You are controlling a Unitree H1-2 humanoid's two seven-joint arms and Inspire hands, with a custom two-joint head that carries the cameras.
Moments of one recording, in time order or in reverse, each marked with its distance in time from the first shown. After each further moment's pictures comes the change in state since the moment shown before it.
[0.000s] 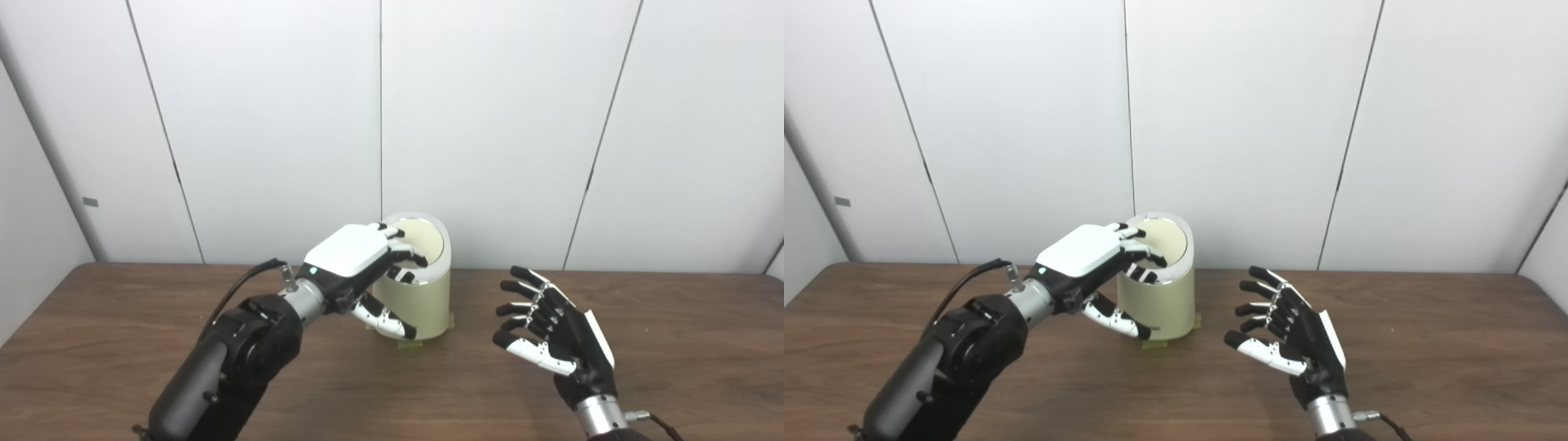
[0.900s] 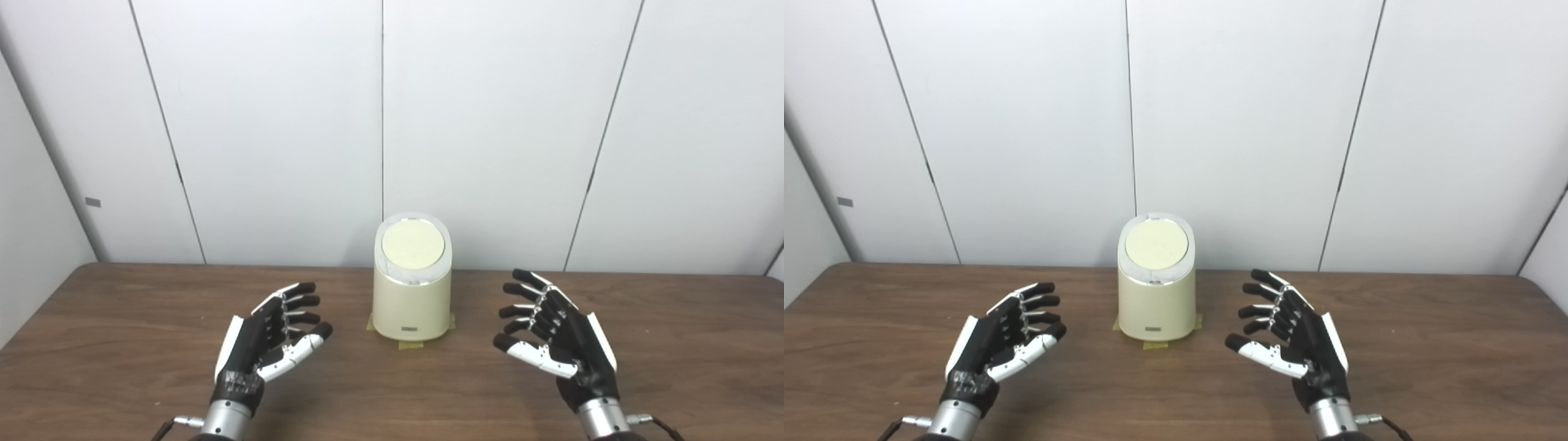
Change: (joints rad) left arm 0.416 -0.220 0.378 0.041 -0.660 0.009 0.282; right arm 0.012 0.000 -0.002 -0.001 -0.022 -0.005 -0.028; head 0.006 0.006
